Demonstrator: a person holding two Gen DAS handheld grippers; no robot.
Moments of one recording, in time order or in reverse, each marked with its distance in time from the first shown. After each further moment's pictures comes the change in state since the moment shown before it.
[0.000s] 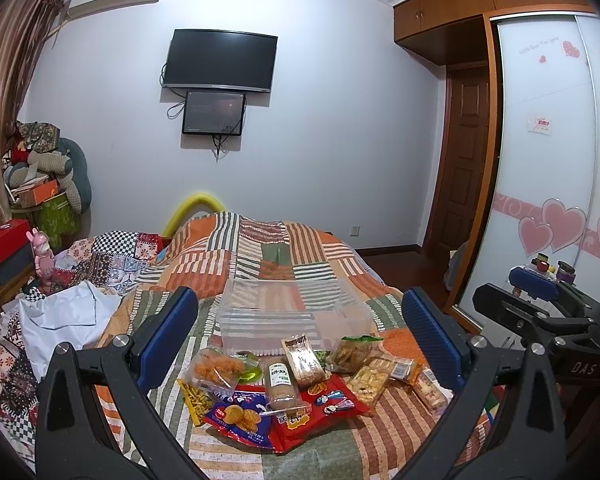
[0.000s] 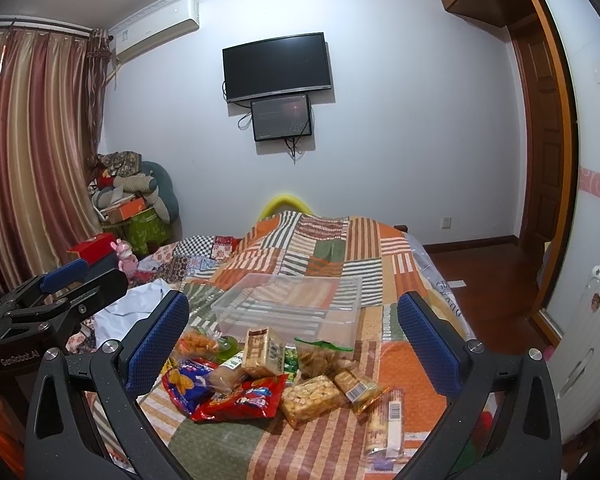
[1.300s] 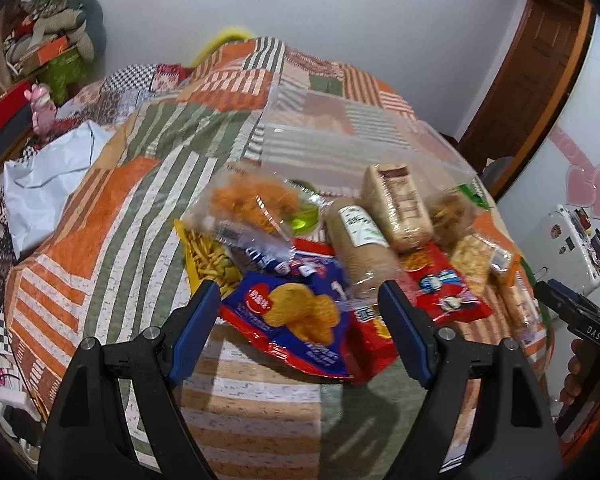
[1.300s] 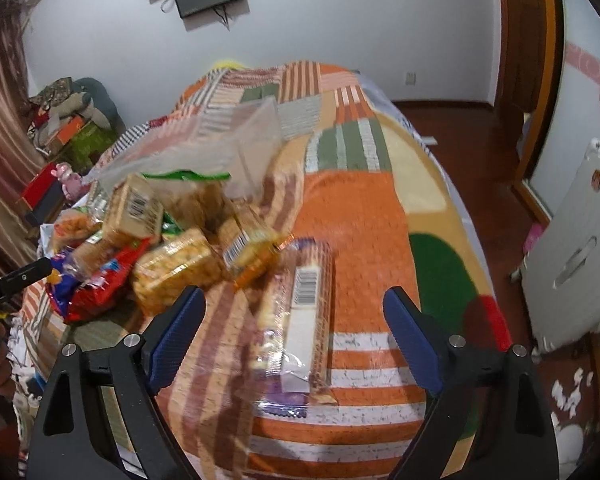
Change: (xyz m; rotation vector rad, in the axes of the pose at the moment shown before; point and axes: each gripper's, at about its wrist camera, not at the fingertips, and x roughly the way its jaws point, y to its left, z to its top) left arm 0.121 0.072 -0.111 -0.187 0.569 0.076; right arm 0.079 -0.109 -0.099 0.169 0.508 -0.093
